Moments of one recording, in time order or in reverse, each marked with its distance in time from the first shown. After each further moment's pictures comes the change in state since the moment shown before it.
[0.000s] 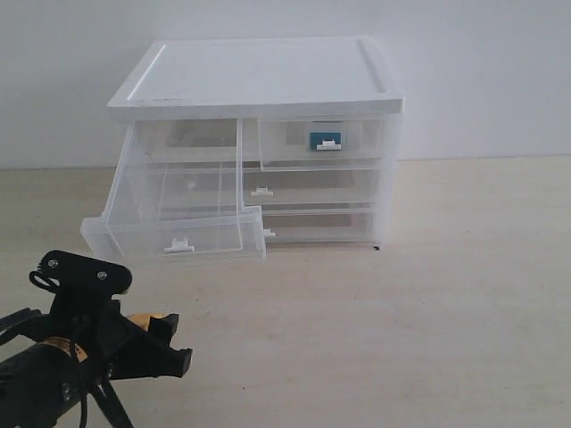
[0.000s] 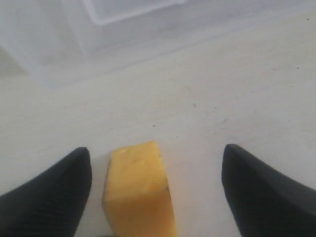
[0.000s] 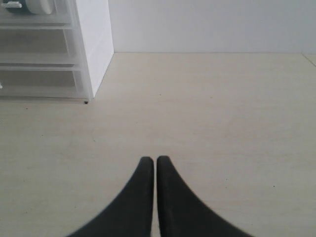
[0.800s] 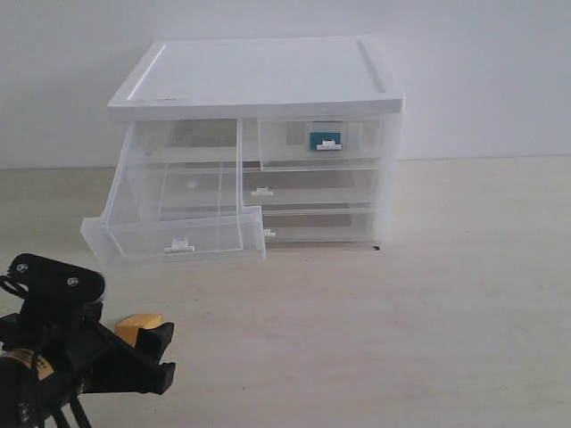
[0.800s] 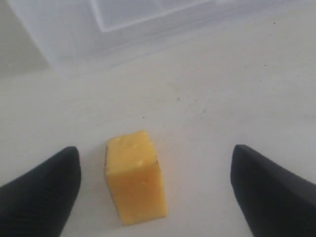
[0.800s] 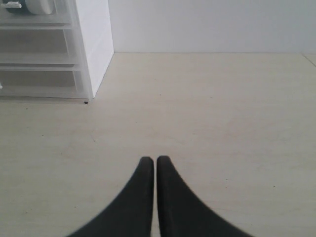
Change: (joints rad) left arm -0.016 -0.146 0.086 0.032 0.051 0.010; right arm 0.000 0.000 0.000 0.000 0.000 0.000
